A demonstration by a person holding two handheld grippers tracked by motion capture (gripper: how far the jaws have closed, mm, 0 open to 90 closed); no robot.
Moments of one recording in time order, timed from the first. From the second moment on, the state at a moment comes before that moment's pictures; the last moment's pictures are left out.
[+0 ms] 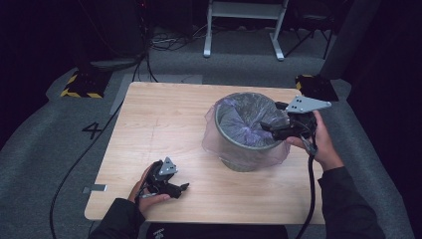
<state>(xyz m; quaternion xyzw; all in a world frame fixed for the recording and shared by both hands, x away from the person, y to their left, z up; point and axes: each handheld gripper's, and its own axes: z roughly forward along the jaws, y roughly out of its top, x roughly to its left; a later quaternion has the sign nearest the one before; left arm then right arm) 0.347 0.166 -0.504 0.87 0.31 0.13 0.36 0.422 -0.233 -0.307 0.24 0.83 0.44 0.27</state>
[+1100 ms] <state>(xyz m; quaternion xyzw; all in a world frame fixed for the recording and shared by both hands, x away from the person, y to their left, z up) 0.347 0.166 -0.504 0.87 0.31 0.13 0.36 0.454 -0.200 -0.328 0.22 0.90 0.32 0.16</state>
